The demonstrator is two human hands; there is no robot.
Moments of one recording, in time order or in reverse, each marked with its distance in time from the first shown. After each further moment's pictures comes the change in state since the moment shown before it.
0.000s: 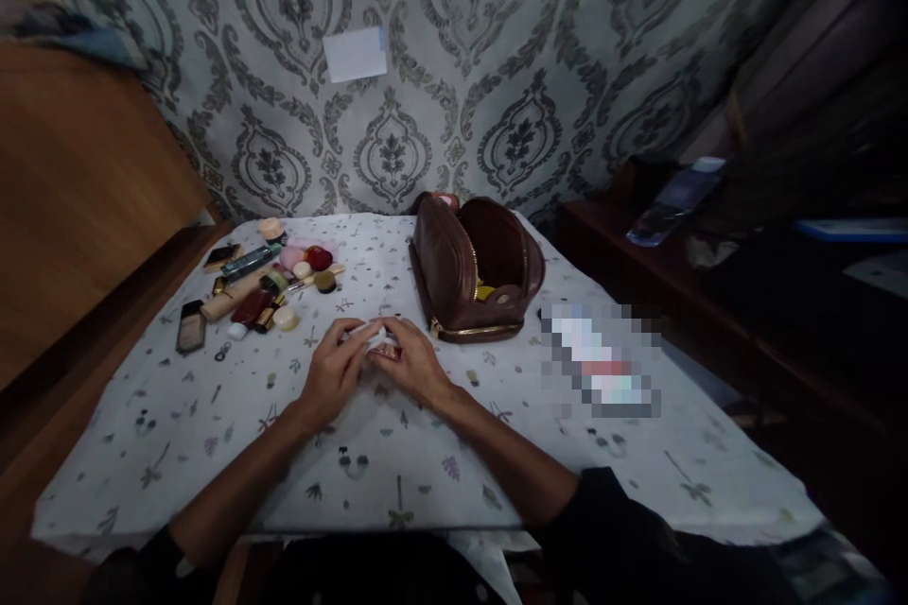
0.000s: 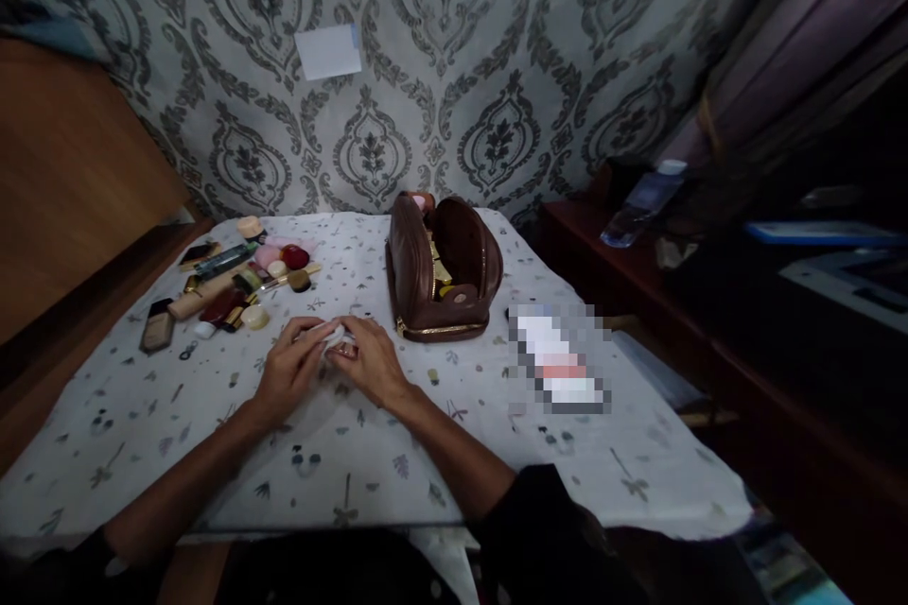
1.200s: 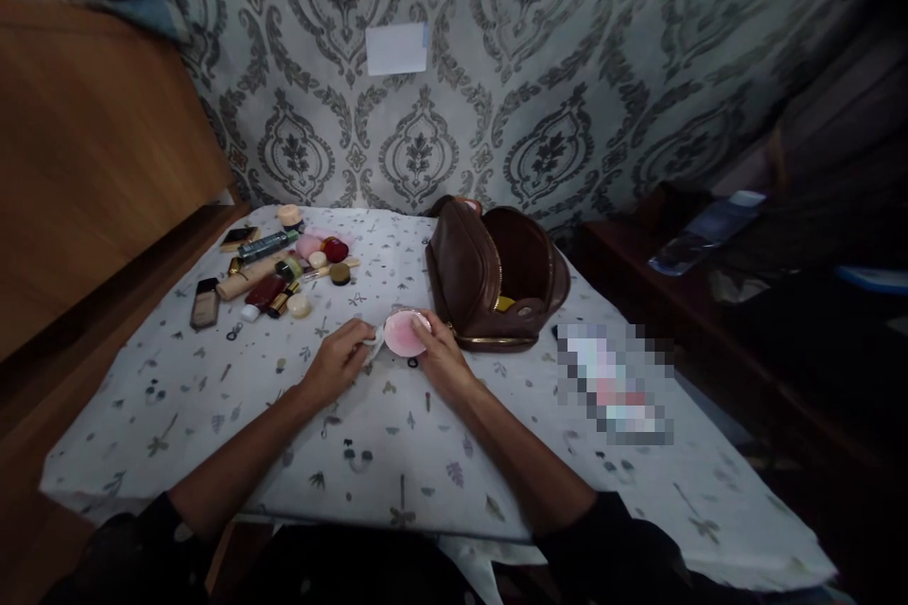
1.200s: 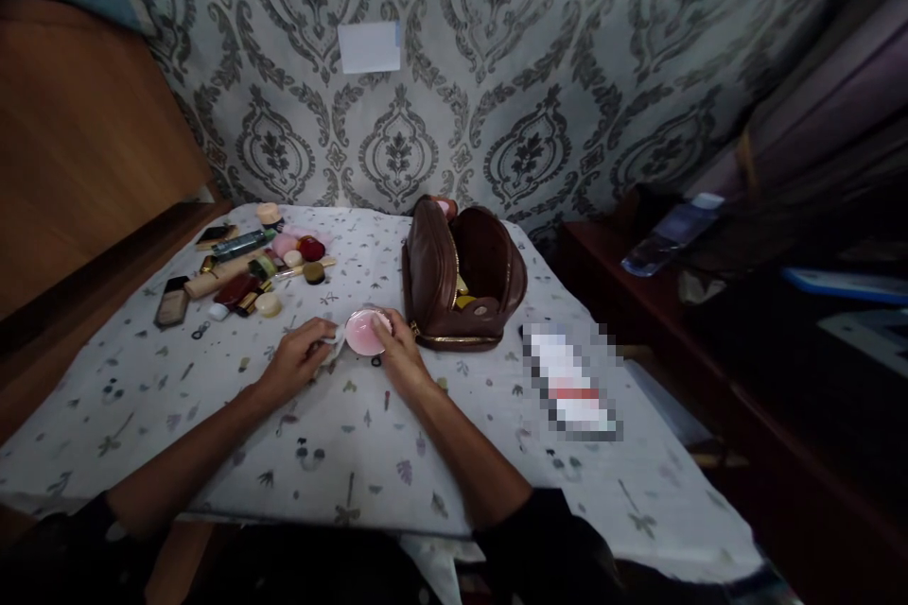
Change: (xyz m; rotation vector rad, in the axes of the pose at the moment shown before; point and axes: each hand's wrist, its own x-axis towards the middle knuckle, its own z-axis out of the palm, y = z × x) left_hand -0.006 -0.017 -0.005 -0.118 -0.129 -0.135; right_hand 0.005 0.009 -0.002 0.876 0.088 0.444
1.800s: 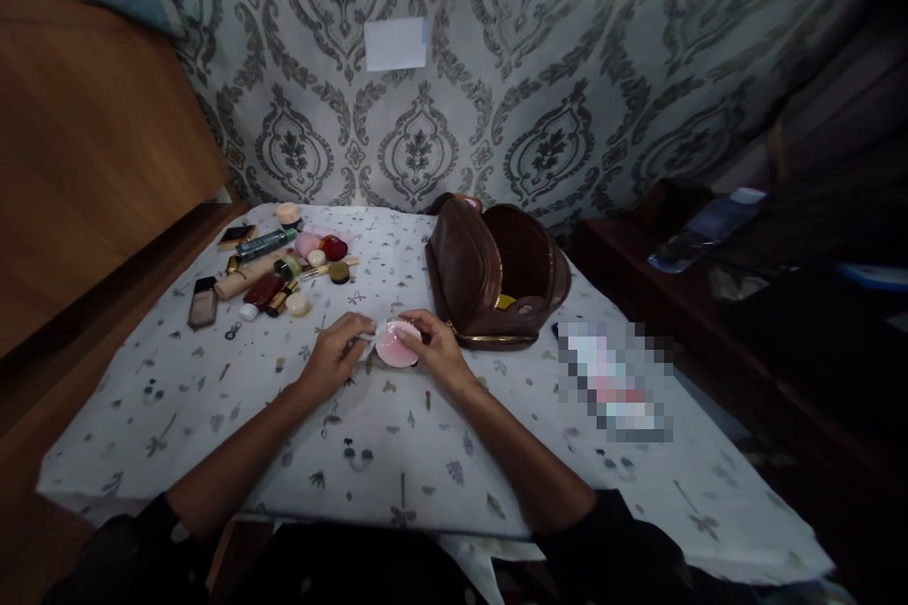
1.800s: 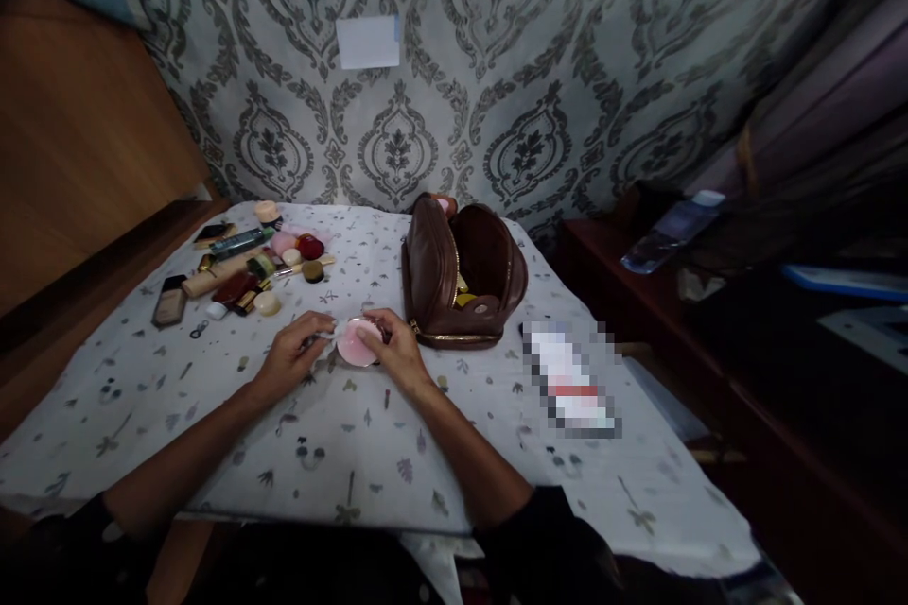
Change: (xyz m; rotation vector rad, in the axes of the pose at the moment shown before) left_hand 0.002 -0.001 -0.005 -0.021 0.064 0.022; right_hand 0.002 -0.003 -0.007 -0.364 -0.074 -0.100
